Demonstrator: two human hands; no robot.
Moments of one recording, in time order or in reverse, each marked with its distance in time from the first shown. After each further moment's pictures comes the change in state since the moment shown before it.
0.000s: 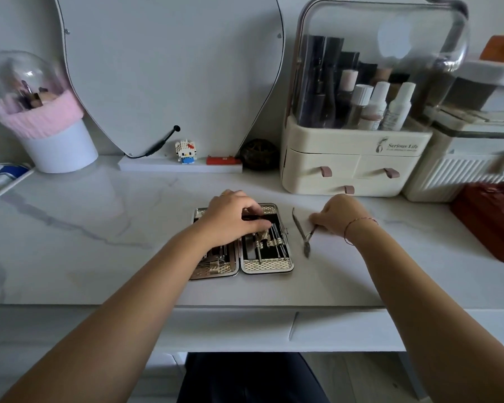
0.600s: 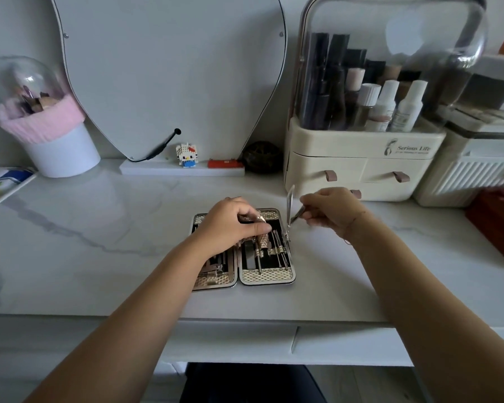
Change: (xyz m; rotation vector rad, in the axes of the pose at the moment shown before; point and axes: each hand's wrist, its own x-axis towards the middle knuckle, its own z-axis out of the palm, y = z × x) left_hand -0.001 -0.003 0.006 -0.289 0.053 -0.091; right_hand 0.007 -0.022 -0.006 1.110 -0.224 0.028
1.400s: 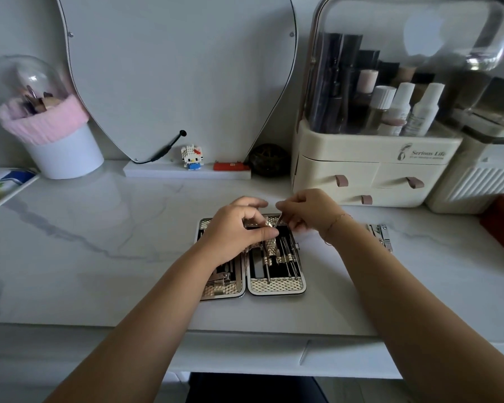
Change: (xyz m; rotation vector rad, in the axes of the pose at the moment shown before) left_hand -0.002 -0.005 0.000 -0.044 0.053 0.065; right_hand 0.016 -0.001 0.041 -0.322 -0.096 -0.109
